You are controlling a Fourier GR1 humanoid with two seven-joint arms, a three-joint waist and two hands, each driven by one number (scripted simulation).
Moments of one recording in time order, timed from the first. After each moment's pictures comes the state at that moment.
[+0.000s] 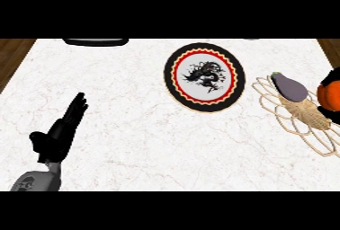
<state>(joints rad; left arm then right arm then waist) -0.10 0.31 -0.07 -1.30 0.14 0.03 -0.15 -0.42 -0.67 -0.18 -1.07 0.62 0.14 -0.40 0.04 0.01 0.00</state>
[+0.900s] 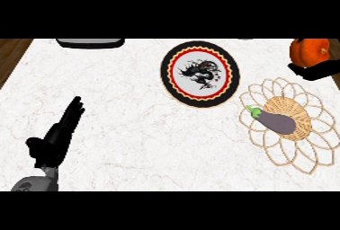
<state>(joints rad) -0.06 0.29 -0.03 -1.31 0.10 0.00 -0.16 -0.77 -0.57 -0.18 -0.89 0.59 0.13 -0.48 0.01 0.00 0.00</state>
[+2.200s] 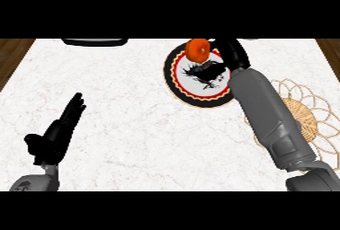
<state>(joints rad) -0.07 0.26 0.00 -1.37 0.07 -0.03 -0.11 -1.05 -0.11 -0.13 -0.48 0.68 -0.17 -0.25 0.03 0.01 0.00</state>
